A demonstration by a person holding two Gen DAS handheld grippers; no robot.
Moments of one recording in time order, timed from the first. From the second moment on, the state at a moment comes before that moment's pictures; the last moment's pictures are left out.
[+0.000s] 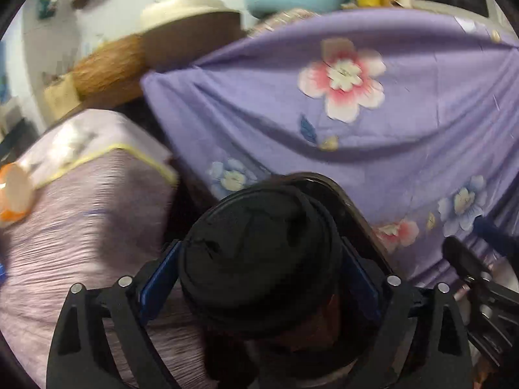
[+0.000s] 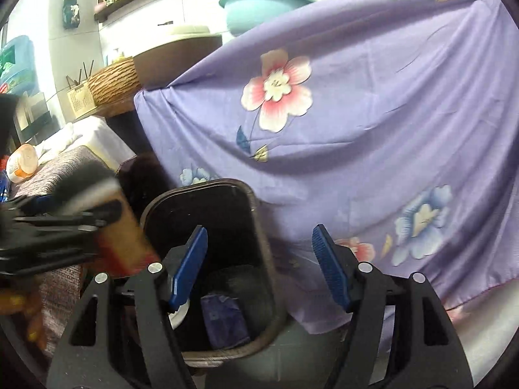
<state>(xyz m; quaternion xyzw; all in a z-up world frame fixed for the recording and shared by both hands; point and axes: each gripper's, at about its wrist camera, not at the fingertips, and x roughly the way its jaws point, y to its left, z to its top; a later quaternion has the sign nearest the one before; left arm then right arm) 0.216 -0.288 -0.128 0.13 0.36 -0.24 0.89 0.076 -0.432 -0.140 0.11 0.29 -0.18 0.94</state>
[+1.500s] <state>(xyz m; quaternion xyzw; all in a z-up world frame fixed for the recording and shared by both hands) 0.141 -0.117 0.005 0.06 0.29 -0.19 0.94 0.077 -0.334 -0.043 0.10 0.21 -0.03 0.97</state>
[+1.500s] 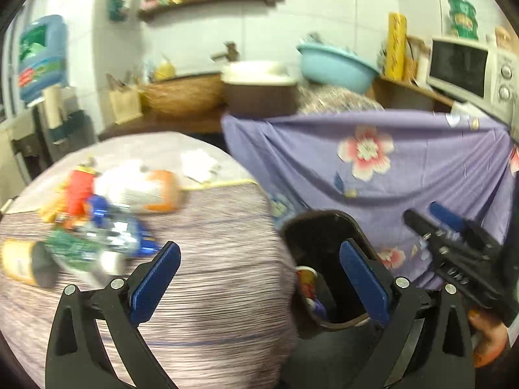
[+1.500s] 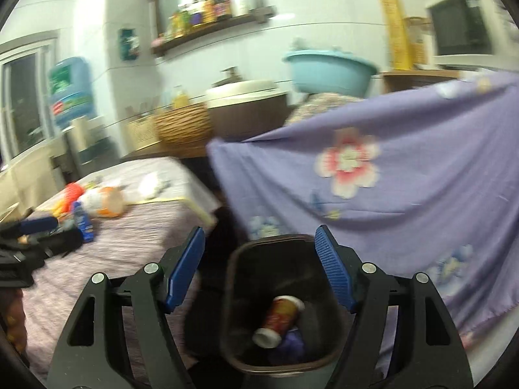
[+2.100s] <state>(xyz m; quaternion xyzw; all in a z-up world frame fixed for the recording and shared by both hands) 0.122 0.119 -0.018 0.01 0.32 0.03 0.95 0.140 -0.111 -0.034 -0.03 0.28 0.26 0.92</state>
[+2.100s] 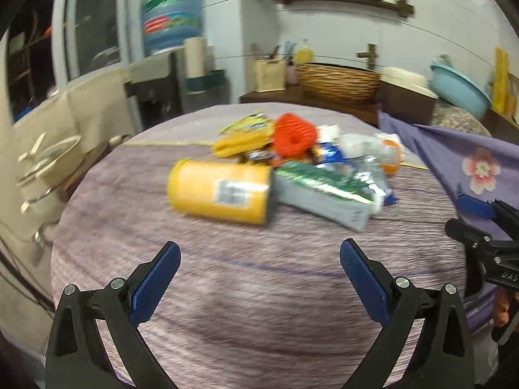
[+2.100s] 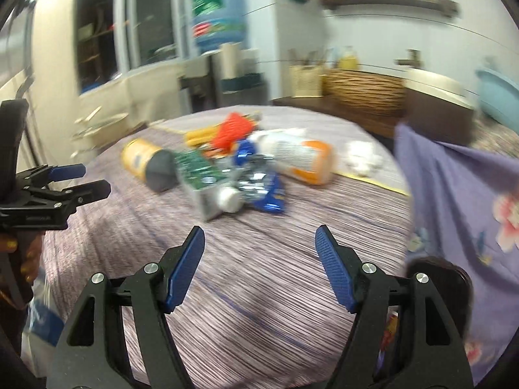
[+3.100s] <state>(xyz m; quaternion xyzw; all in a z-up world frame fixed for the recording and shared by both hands) 0.133 0.159 -0.042 -0.03 0.35 0.02 0.94 0.242 0.036 -0.057 -0.23 0.32 0.32 0.86</state>
